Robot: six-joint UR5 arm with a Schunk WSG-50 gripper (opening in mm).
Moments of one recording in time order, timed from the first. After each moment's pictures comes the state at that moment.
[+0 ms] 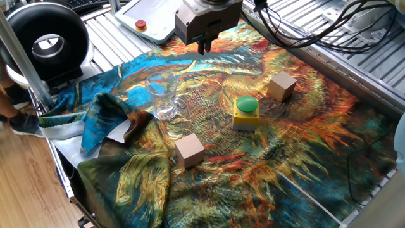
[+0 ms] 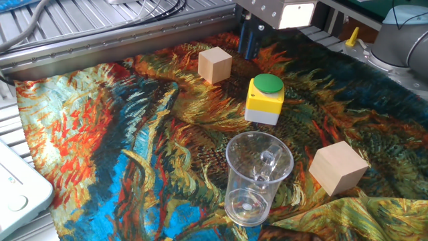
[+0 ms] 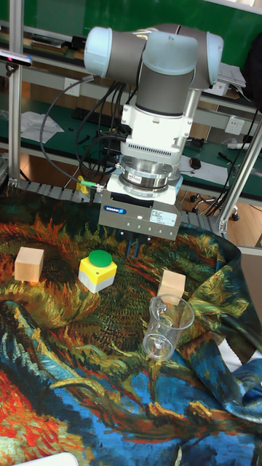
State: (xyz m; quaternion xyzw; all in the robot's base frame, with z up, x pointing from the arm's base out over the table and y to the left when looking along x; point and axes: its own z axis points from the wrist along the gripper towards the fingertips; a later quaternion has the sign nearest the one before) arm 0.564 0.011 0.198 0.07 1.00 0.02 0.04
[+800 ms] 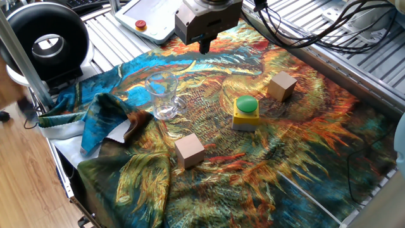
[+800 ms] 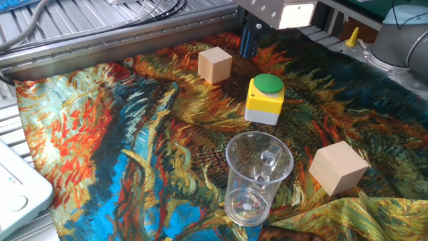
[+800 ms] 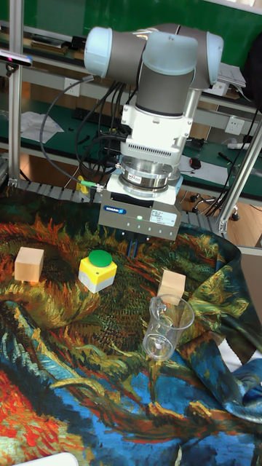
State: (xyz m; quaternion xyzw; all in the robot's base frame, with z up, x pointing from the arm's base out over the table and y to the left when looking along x) arm 0.564 0.011 0.198 0.07 1.00 0.02 0.04
